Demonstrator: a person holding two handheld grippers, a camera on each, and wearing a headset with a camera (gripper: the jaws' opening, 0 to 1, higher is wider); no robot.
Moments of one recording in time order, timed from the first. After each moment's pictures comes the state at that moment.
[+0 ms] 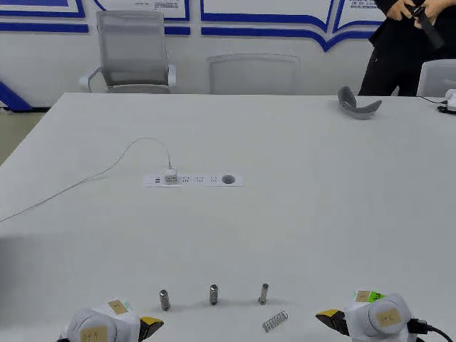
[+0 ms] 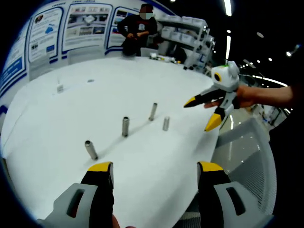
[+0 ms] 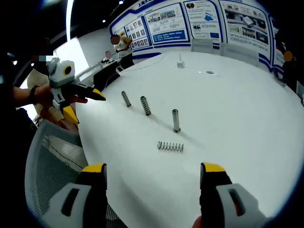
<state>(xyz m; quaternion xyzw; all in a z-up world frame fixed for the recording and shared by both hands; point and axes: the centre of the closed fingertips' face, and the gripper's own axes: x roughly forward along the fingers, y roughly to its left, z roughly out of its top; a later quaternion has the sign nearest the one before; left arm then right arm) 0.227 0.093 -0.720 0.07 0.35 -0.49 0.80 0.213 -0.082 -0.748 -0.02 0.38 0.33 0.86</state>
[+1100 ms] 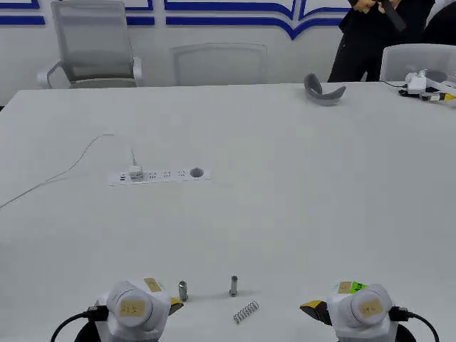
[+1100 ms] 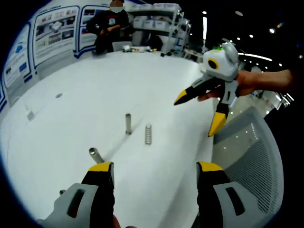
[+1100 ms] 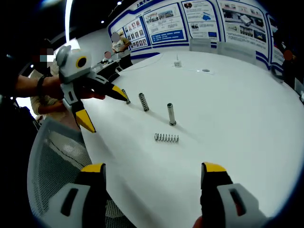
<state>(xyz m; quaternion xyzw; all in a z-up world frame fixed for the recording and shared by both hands) 0.234 0.014 -0.732 0.15 0.35 -0.56 0.74 0.200 -0.099 -0.747 -0.01 0.39 0.33 0.86</state>
